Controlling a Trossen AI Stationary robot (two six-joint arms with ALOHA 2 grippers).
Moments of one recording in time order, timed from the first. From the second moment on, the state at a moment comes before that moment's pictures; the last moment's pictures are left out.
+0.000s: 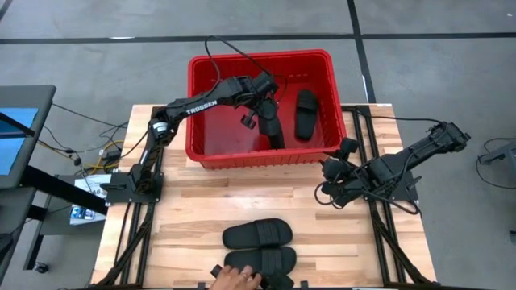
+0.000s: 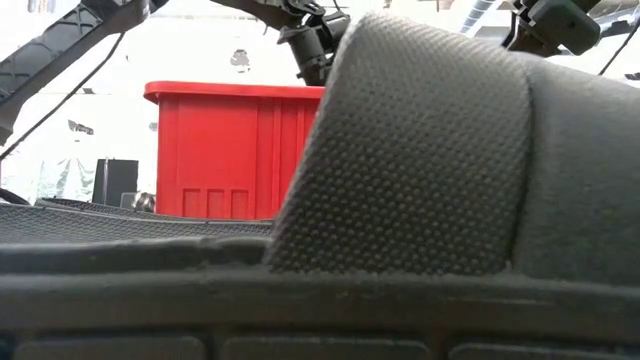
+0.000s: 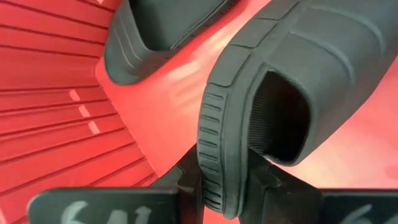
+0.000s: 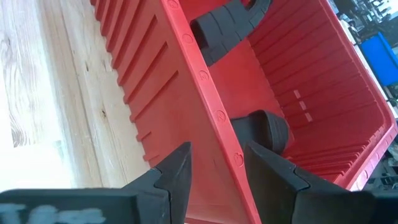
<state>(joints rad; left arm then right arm) 0.46 2.16 2.17 -0.98 -0.12 1.18 0.46 1.15 0.98 -1.11 0.94 0.41</state>
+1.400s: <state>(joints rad) 0.45 2.16 2.15 -0.73 -0.19 1.10 0.46 1.15 0.98 -1.11 0.94 0.43</state>
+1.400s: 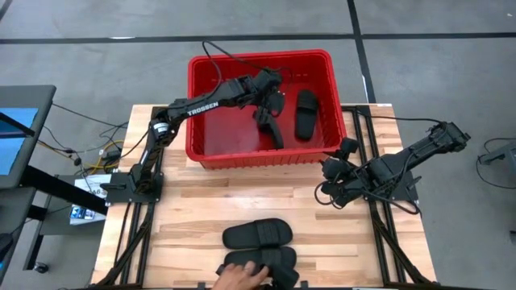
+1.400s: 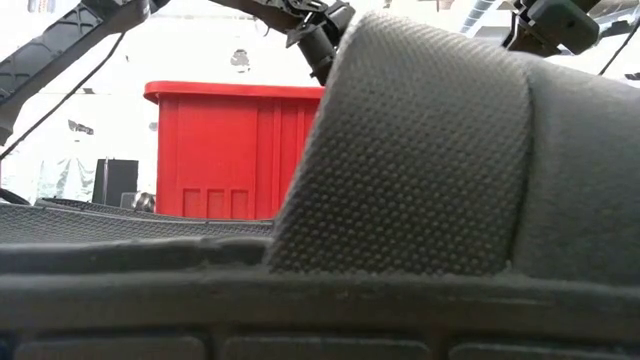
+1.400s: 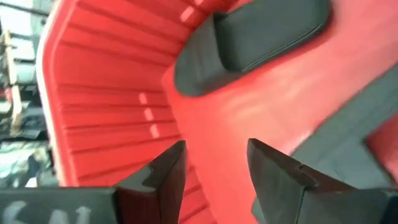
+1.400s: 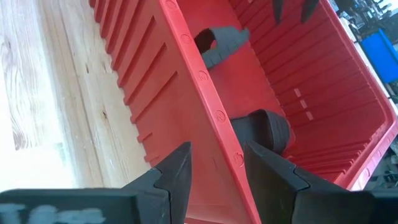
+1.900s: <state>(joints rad) 0.43 2.16 2.28 -0.78 -0.58 1.00 0.46 1.15 0.98 -1.12 0.94 0.41</state>
